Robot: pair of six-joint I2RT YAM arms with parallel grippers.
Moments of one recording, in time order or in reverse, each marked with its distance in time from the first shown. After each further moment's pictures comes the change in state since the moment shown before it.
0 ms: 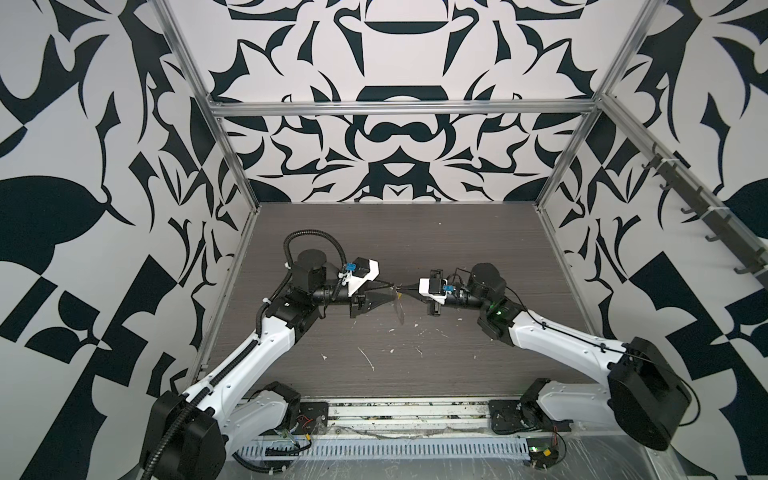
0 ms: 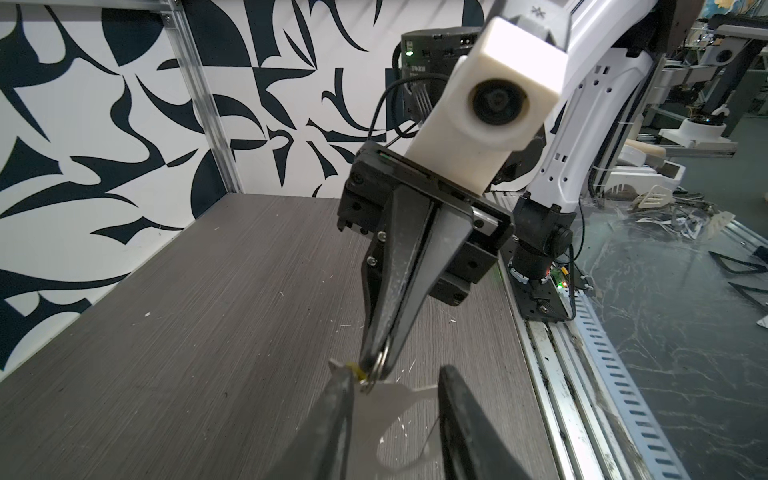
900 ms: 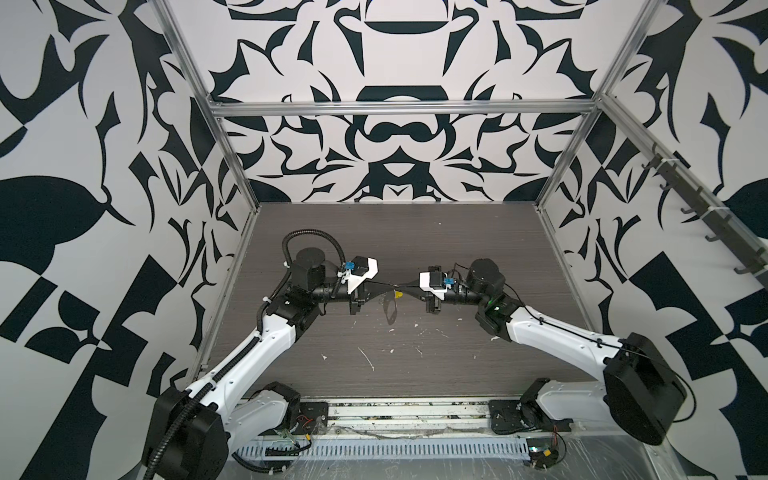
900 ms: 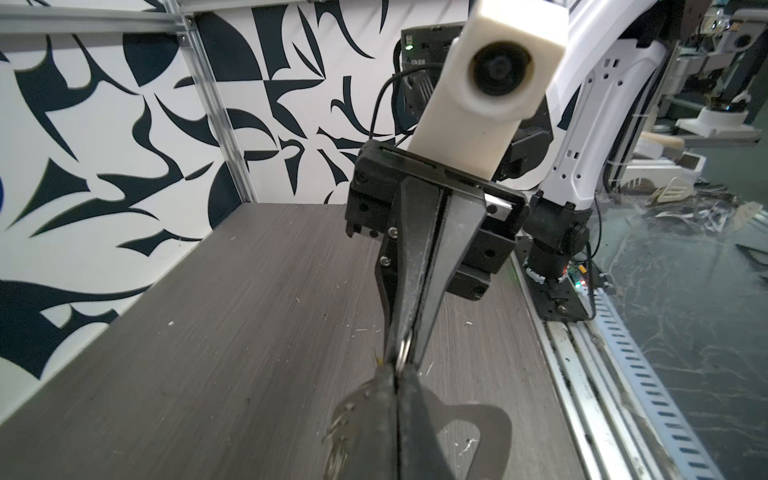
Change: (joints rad) left arm 0.009 0.021 0.002 0.050 -0.004 0.036; right arm -0.009 0.027 0.035 0.016 -0.065 0.080
